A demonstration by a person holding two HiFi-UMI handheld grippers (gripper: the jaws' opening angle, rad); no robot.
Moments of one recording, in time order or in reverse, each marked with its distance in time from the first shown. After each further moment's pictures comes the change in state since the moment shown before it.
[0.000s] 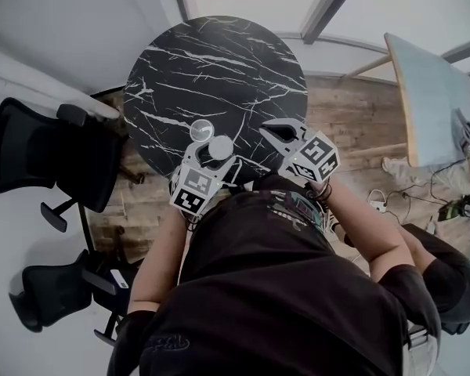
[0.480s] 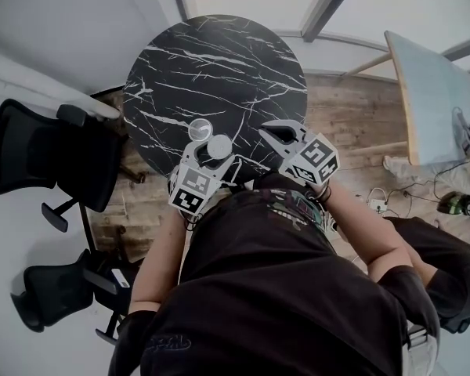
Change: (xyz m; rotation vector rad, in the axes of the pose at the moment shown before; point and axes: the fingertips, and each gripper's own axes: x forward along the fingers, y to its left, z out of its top) left arm 0.000 0.001 0.001 0.002 0.008 0.009; right arm -0.004 0.003 -0.001 0.011 -0.022 -0.003
